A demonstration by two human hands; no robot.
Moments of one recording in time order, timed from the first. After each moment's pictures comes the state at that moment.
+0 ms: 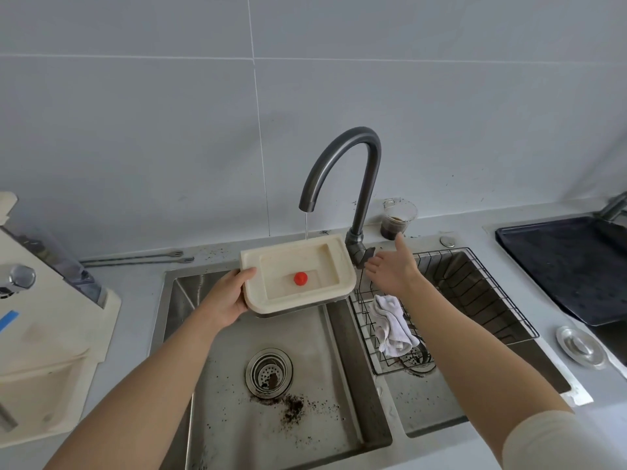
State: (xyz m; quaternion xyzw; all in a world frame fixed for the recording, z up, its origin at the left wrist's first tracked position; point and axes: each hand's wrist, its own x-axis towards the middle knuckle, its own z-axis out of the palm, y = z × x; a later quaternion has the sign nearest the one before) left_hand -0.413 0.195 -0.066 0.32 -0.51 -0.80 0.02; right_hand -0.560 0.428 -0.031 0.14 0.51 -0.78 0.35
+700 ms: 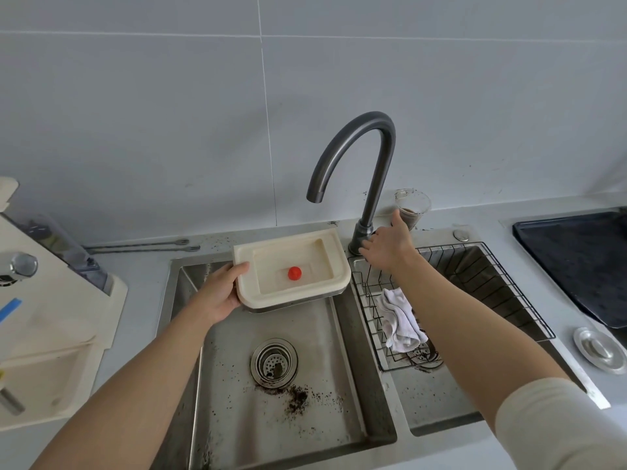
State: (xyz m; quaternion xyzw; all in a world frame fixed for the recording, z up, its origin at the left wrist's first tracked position) left_hand -0.405 0.181 -0.070 0.35 -0.50 -0.79 0.03; right_hand -0.587 0.393 -0.033 0.14 0.50 -0.77 0.36
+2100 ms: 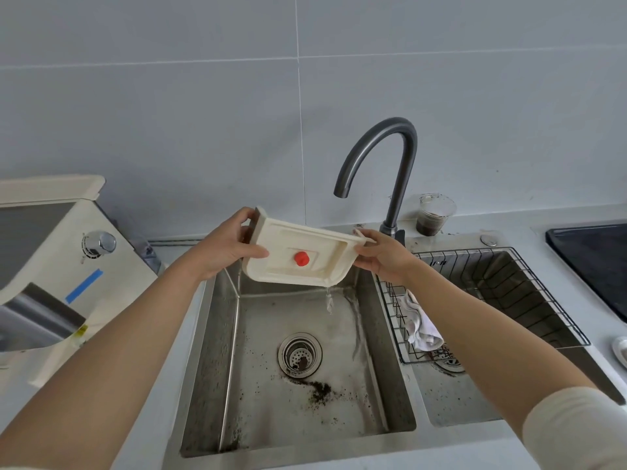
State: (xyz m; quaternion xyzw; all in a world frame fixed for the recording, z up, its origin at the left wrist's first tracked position) left_hand -0.362 0.171 0.034 0.18 -0.79 -0.59 0.02; right_hand -0.535 0.387 -0.034 -0.09 0.56 -0.71 0.42
